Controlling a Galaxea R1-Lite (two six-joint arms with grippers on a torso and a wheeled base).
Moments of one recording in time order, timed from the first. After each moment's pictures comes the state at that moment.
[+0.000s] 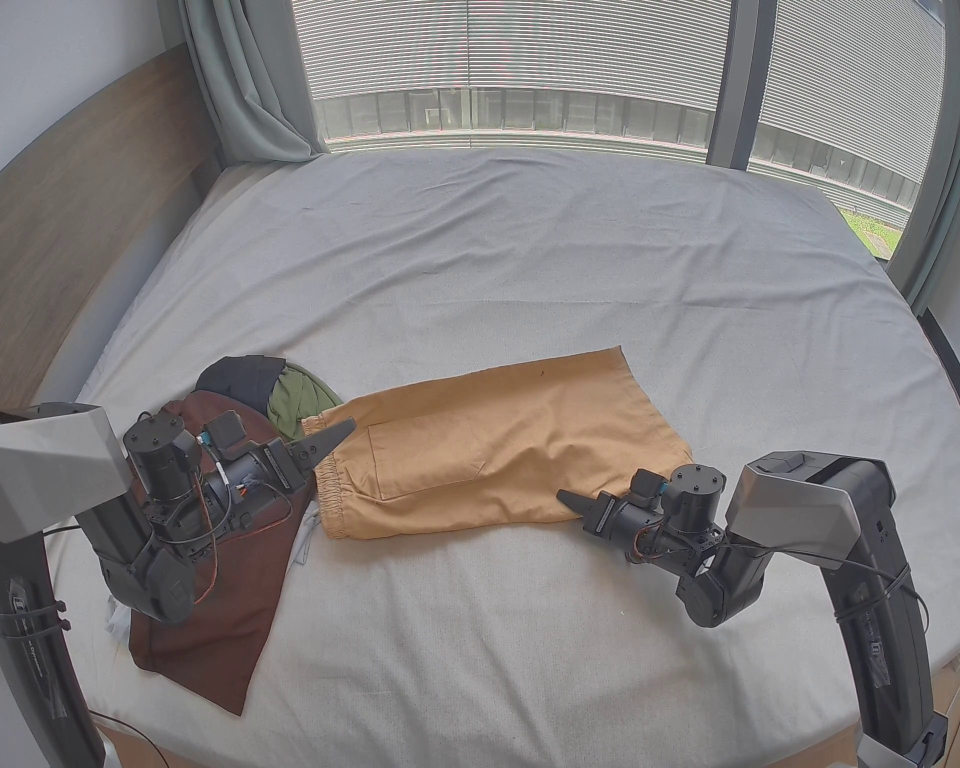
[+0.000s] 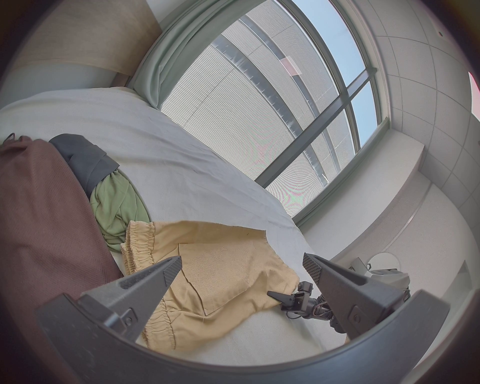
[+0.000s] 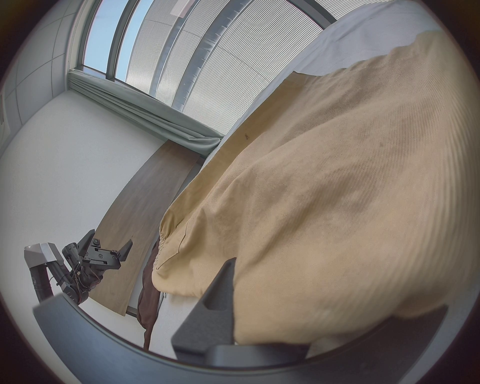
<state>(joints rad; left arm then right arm) -0.13 2.18 -0.60 -1.55 -0.50 -0.57 0.36 2.66 -1.06 -1.44 0.39 0.71</state>
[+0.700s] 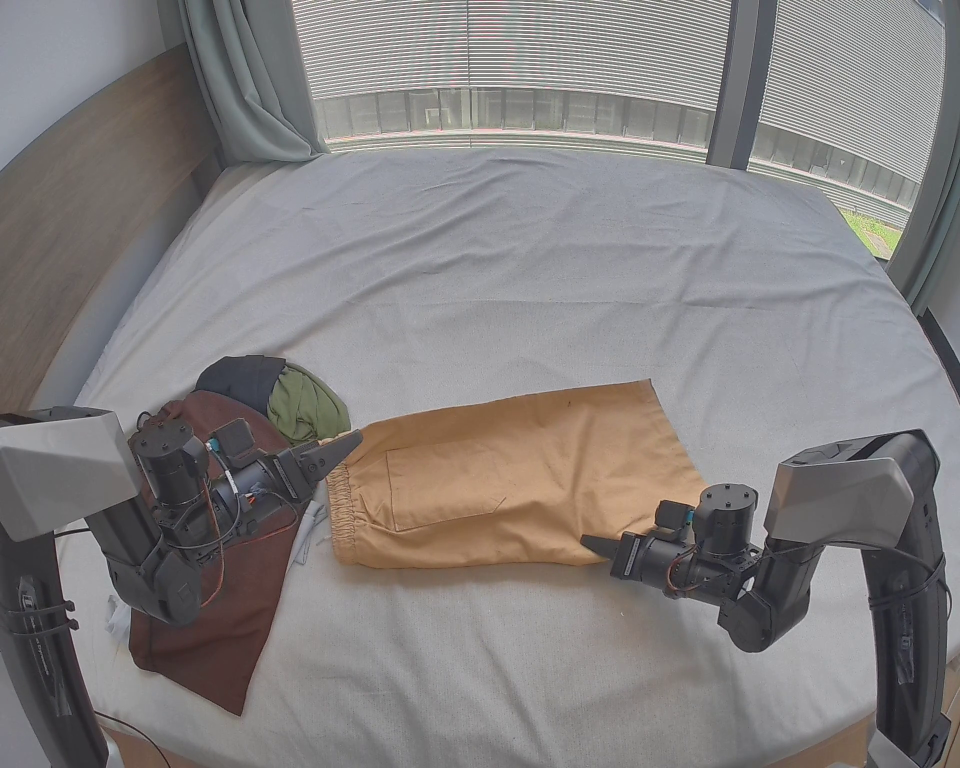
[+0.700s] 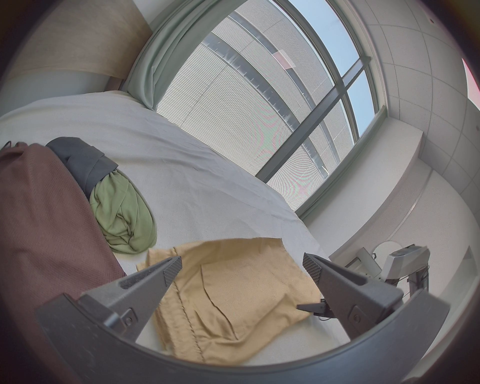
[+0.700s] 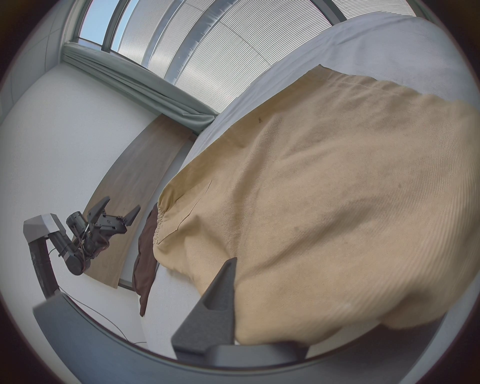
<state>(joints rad) -0.13 2.21 -0.61 -1.55 -0.50 -0.50 0.37 2.49 -0.70 -1.44 0.39 0.57</state>
